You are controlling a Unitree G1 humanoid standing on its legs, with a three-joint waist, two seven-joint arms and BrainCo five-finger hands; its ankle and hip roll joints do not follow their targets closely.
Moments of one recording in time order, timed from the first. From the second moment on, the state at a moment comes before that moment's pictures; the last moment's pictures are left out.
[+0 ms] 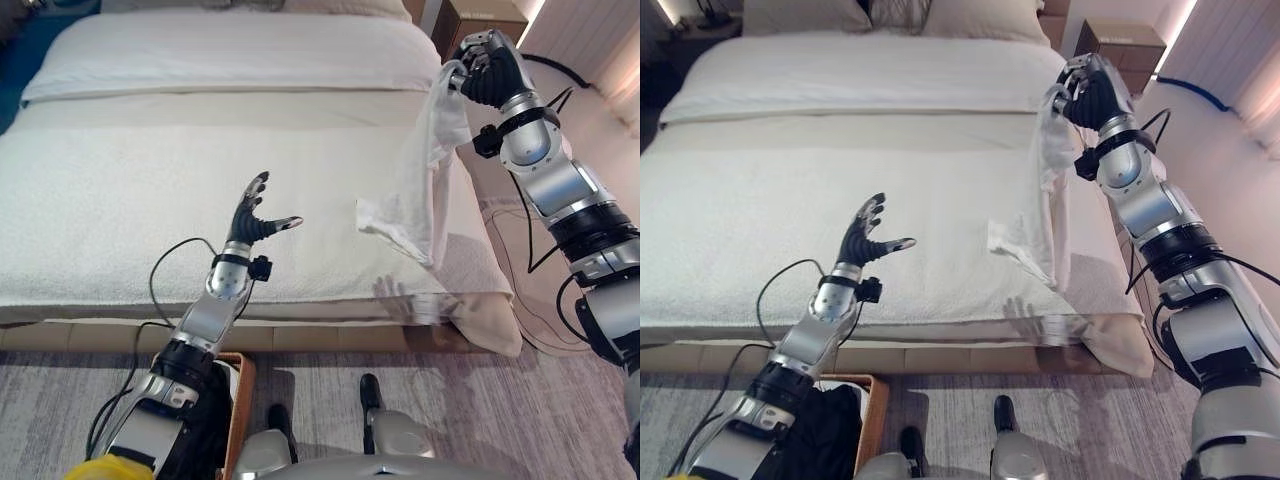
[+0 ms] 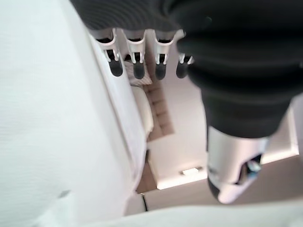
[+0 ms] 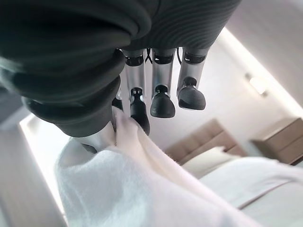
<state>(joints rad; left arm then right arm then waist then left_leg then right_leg) -0.45 0.40 -0.35 0.26 -0.10 -0.06 0.26 -1.05 -0.76 0.51 0.48 0.07 0.01 -0.19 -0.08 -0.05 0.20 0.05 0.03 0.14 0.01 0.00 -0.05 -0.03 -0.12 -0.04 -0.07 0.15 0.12</state>
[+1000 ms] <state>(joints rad) -0.62 0.32 -0.66 0.26 -0.45 -0.04 0.09 -0.94 -0.76 0.64 0.13 0.47 0.00 0.02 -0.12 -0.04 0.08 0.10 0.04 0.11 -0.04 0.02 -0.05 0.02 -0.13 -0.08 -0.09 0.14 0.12</state>
